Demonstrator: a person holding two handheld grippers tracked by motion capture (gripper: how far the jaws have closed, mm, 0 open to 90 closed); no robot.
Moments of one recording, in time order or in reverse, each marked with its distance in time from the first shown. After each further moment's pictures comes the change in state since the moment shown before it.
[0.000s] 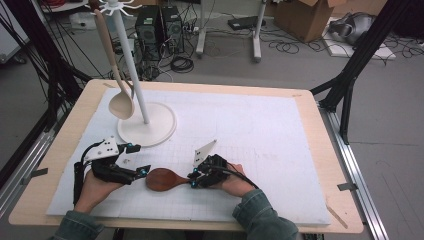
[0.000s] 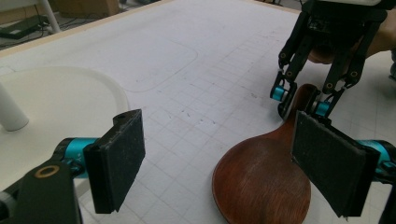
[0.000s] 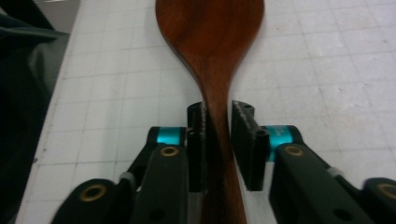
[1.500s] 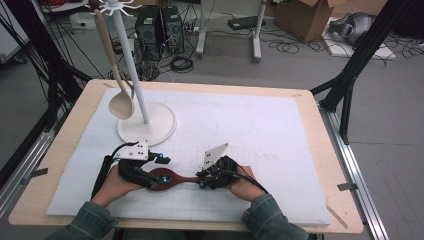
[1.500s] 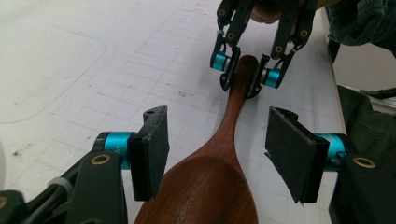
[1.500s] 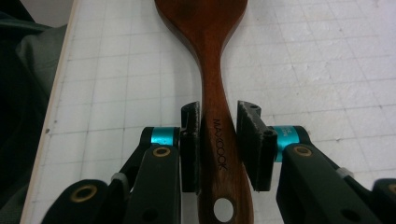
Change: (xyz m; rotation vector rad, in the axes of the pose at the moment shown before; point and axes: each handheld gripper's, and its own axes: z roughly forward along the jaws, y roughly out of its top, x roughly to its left) left arm -0.022 0.017 0.055 0.130 -0.285 0.102; right arm 0.013 -0.010 -0.026 -0.014 -0.087 -0.023
